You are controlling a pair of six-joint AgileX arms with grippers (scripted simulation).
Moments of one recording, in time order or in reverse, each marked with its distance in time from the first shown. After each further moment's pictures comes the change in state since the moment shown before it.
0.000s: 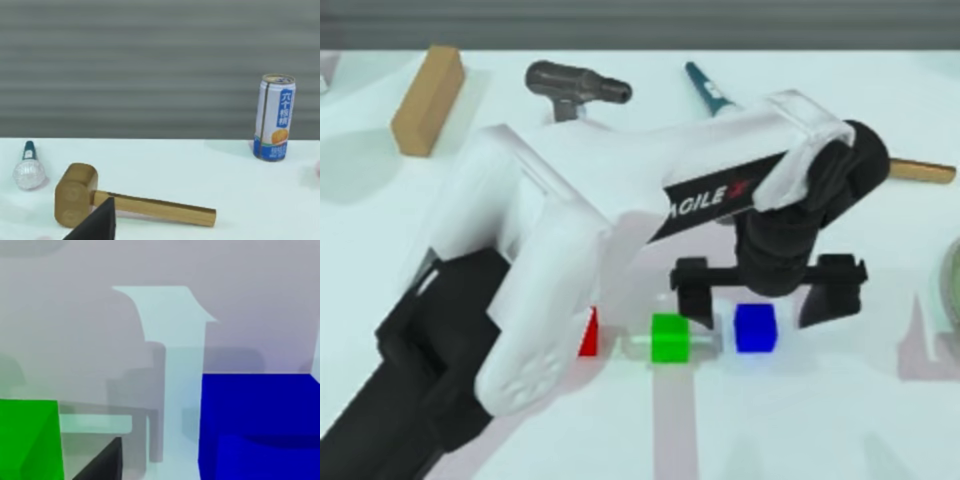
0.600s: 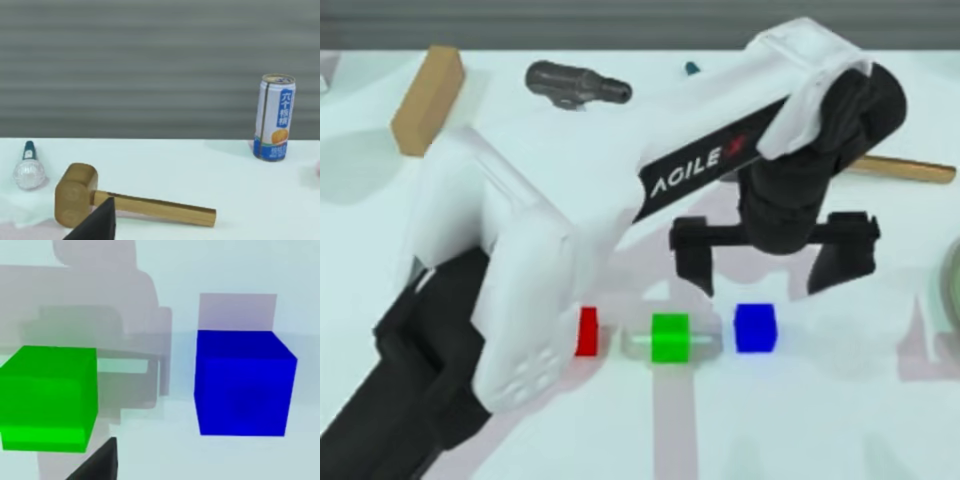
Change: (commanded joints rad) left arm 0.014 -0.004 0.222 -0.232 0.001 -0.004; right arm 0.000 0.000 0.000 0.000 0.000 0.000
